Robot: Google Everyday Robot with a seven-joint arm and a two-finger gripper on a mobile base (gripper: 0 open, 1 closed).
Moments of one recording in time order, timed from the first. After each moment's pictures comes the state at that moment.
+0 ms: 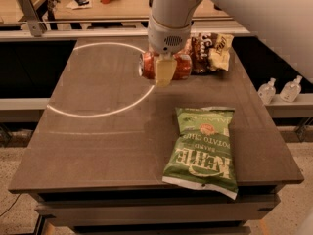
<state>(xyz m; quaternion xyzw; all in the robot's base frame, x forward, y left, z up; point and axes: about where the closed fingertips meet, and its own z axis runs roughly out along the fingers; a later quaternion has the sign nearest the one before) 0.572 -0.009 0.905 -0.76 0.63 0.00 0.12</state>
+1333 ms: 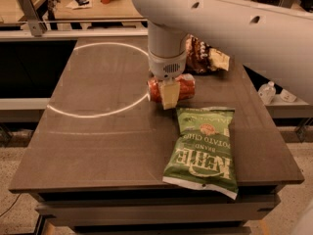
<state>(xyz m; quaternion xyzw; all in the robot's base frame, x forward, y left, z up) 0.560 -0.031 0.842 -0.78 0.63 -0.04 0.03</state>
